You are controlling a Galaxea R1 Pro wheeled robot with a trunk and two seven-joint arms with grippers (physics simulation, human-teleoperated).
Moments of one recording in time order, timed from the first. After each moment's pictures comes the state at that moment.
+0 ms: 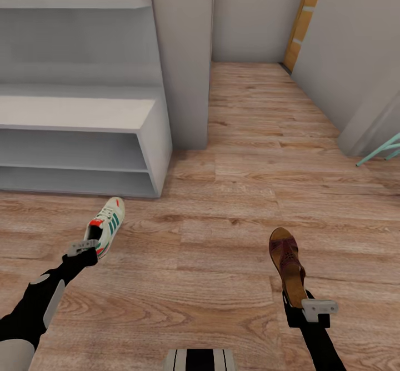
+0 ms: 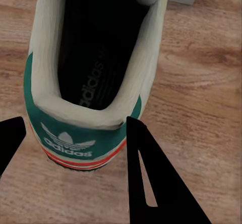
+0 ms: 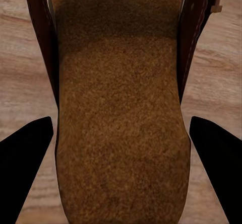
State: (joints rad) left arm -0.53 0.24 0.29 -0.87 0.08 0.18 -0.30; right arm 0.02 0.03 -0.18 -1.33 0.23 -0.15 0.01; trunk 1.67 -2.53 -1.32
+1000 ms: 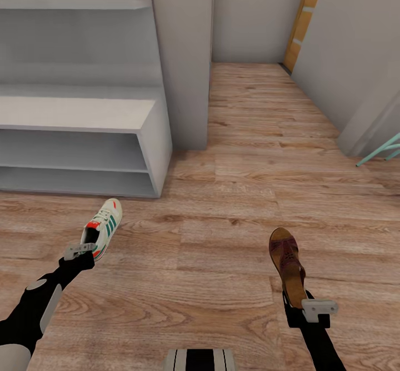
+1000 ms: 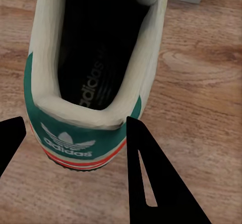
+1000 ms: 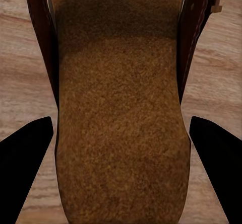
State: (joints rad) left arm -0.51 0.25 0.29 -0.86 0.07 0.14 -0.30; right arm 0.02 0.03 -0.18 -1.33 0.22 -0.15 0.01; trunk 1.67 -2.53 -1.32
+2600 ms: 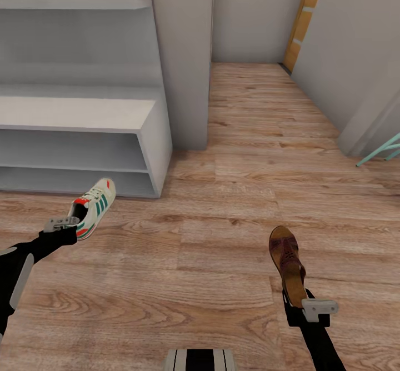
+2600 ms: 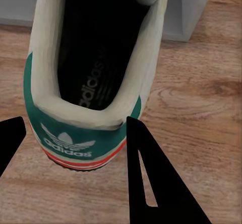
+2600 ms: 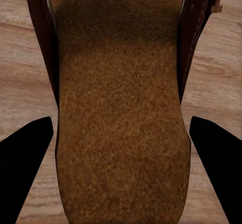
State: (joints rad) left arm -0.55 0.36 0.30 -1.18 0.07 0.50 -0.40; right arm 0.02 0.03 -0.18 -1.32 0.22 -0.19 0.01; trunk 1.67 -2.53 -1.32
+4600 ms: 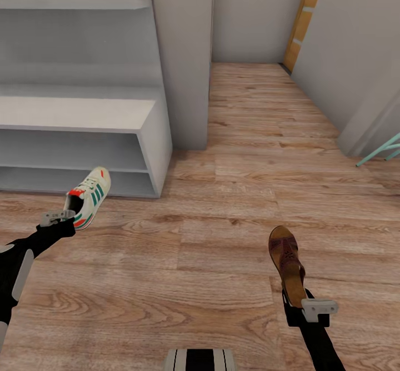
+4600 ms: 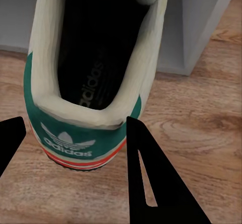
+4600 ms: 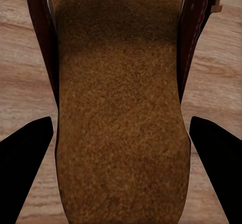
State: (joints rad) left arm -0.60 0.35 0.34 -1.11 0.09 0.38 -0.41; right arm 0.02 0.03 -0.18 -1.32 0.22 -0.19 0.01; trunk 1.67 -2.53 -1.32
